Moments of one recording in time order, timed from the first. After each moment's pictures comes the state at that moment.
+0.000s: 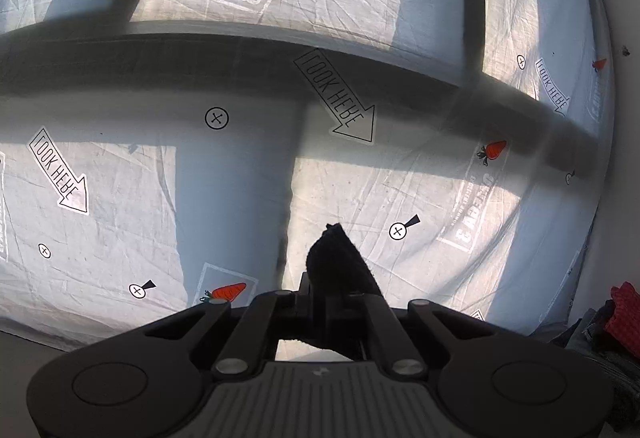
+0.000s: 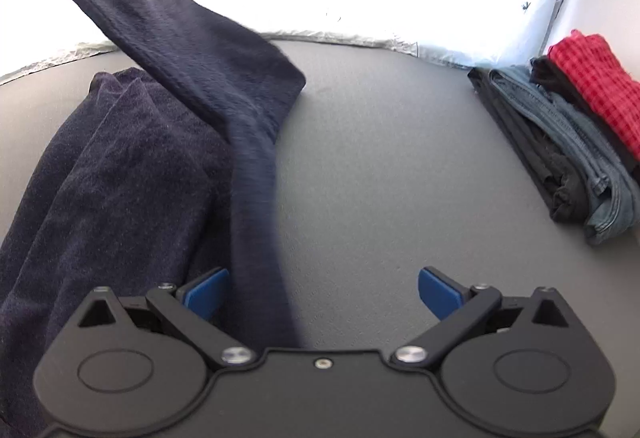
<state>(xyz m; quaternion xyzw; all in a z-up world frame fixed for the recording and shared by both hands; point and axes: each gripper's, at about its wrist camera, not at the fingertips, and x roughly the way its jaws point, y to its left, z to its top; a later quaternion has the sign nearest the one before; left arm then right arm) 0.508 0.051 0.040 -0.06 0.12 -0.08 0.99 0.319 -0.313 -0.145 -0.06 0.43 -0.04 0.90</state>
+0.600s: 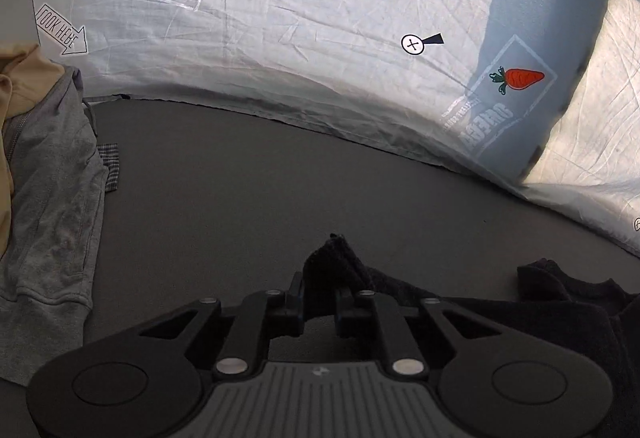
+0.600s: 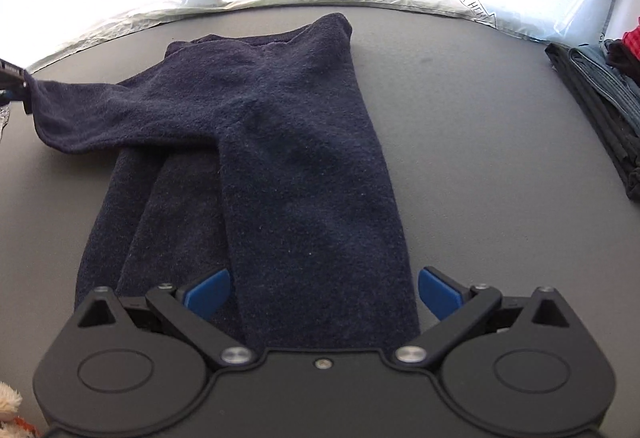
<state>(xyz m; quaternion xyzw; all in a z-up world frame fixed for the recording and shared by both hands) 0.493 0.229 -0.149 -0.14 0.38 0.15 0.90 0.336 -0.237 -0.156 -0.01 0.49 0.03 0.87</state>
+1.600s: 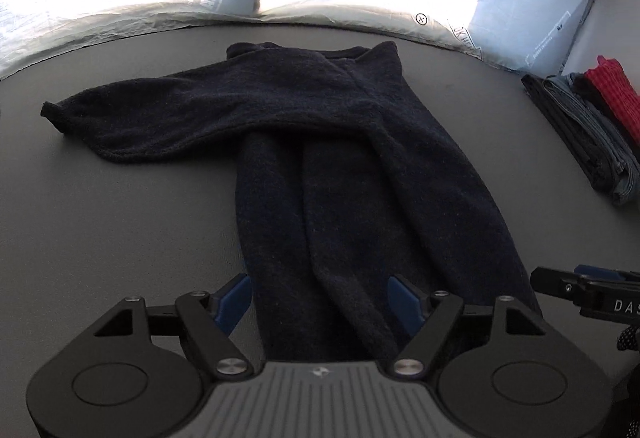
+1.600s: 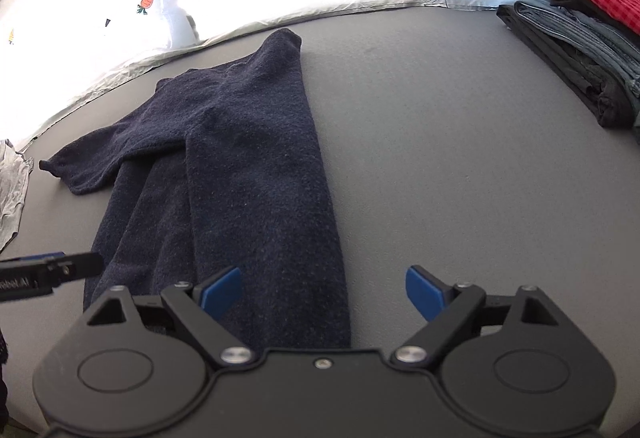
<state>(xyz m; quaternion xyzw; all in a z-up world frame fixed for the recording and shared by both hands) 0.299 -0.031 -0.140 -0.02 0.49 -0.09 0.87 0.257 -0.317 -0.155 0.08 0.45 0.04 0.89</state>
